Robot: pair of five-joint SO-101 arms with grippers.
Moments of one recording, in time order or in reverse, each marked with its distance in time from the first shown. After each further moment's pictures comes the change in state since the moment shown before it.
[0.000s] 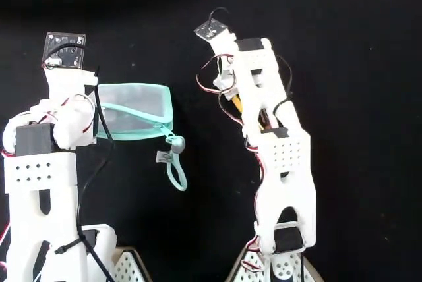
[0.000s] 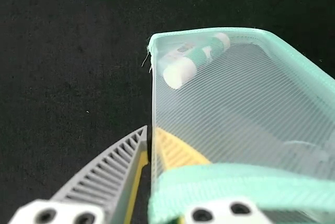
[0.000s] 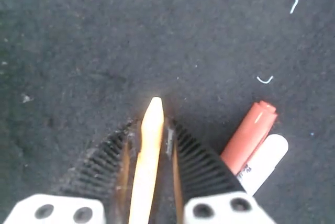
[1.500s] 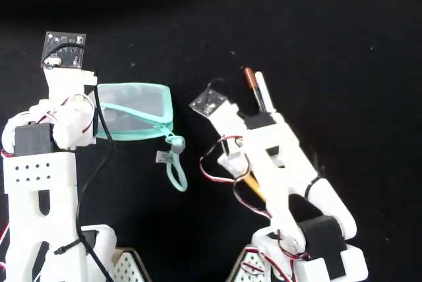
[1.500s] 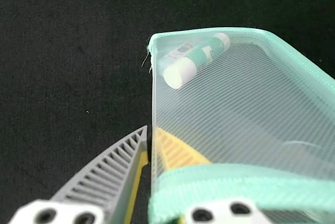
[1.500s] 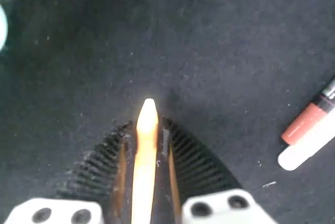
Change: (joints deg) left arm 0.0 0.0 0.0 0.0 0.0; right arm -6.7 -63.6 83.1 -14.1 0.4
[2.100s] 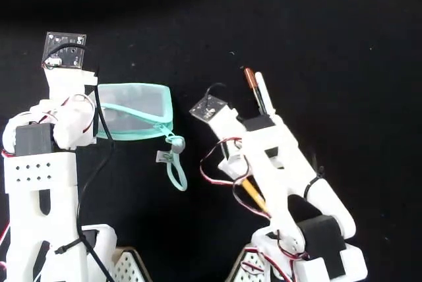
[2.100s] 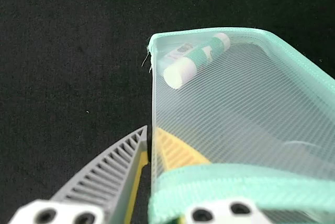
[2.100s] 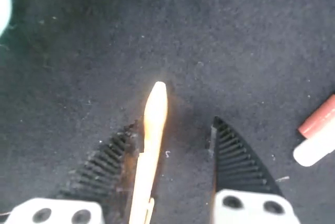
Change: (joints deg) left arm 0.0 0.0 0.0 0.0 0.0; right arm -1.7 0.0 1.2 1.1 0.4
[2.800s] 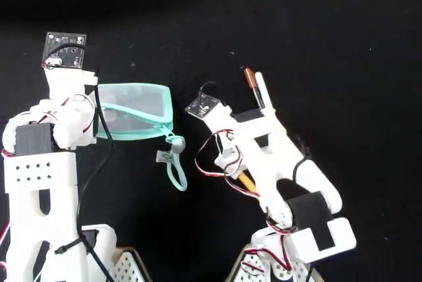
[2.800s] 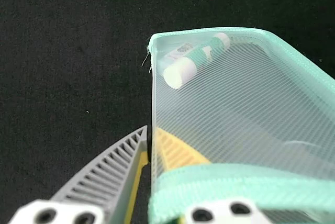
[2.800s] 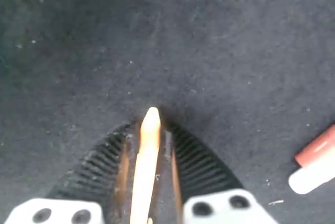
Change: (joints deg) left arm 0.0 0.0 0.0 0.0 0.0; right arm -0.1 12.0 -5.2 -3.9 0.0
